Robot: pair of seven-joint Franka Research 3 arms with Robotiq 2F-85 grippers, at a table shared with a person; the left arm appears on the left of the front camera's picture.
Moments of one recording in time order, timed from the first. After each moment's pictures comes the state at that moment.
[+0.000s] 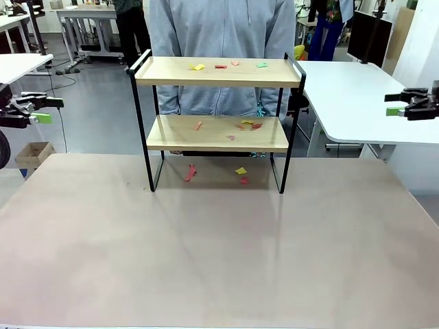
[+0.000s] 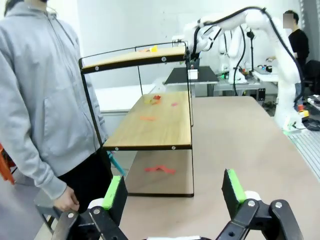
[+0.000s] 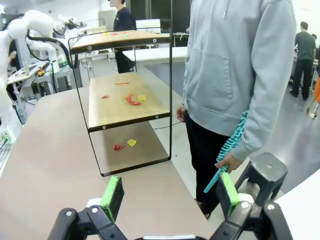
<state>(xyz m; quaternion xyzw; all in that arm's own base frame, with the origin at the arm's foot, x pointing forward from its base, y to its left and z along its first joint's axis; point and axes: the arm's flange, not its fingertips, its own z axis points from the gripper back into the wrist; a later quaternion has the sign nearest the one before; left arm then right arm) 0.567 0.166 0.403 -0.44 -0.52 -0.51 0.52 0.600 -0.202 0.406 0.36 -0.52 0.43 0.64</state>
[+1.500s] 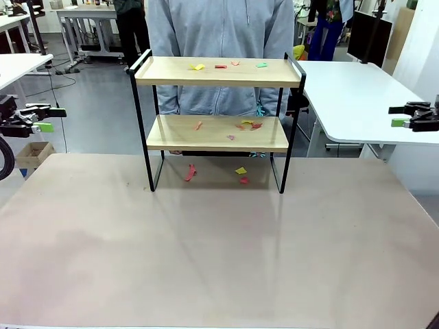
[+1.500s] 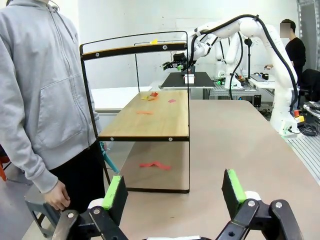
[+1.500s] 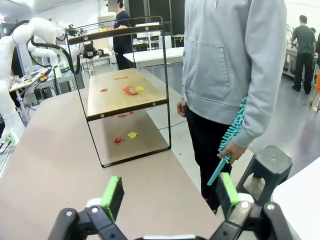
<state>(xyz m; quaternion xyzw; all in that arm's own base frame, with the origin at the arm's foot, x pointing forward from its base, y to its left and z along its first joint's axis) 0.571 0.171 0.373 -0.46 -0.52 -0.50 0.53 0.601 -0.224 0.377 0.37 -0.52 0.42 0.65</state>
